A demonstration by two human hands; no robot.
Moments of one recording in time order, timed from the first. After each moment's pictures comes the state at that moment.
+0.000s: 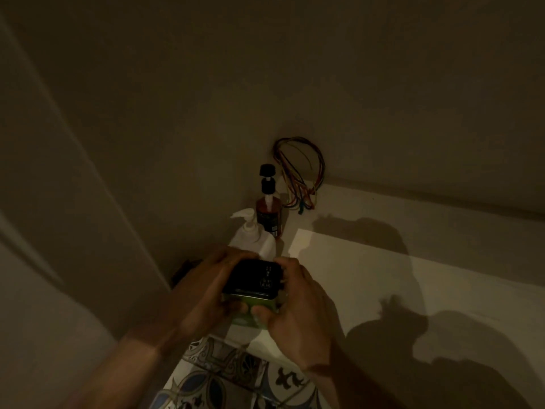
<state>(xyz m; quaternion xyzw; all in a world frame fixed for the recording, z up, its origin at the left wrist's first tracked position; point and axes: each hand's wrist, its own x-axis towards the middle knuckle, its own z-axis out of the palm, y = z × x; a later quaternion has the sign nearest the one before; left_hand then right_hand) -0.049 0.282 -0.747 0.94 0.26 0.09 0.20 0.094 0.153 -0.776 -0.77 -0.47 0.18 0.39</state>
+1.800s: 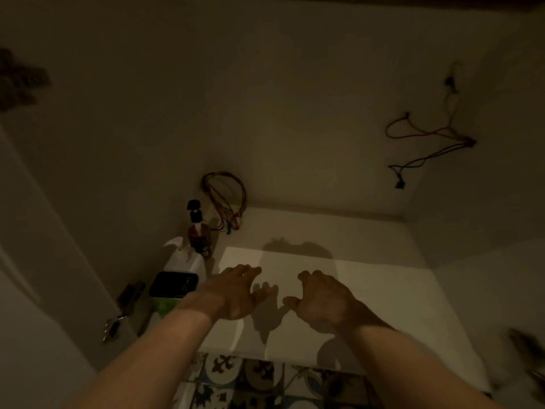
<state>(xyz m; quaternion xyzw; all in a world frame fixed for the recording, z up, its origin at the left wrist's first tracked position) 0.065 0.158 -0.655 0.93 0.25 -0.19 0.17 0.190 0.010 -0.660 -0.90 -0.37 0.22 0.01</state>
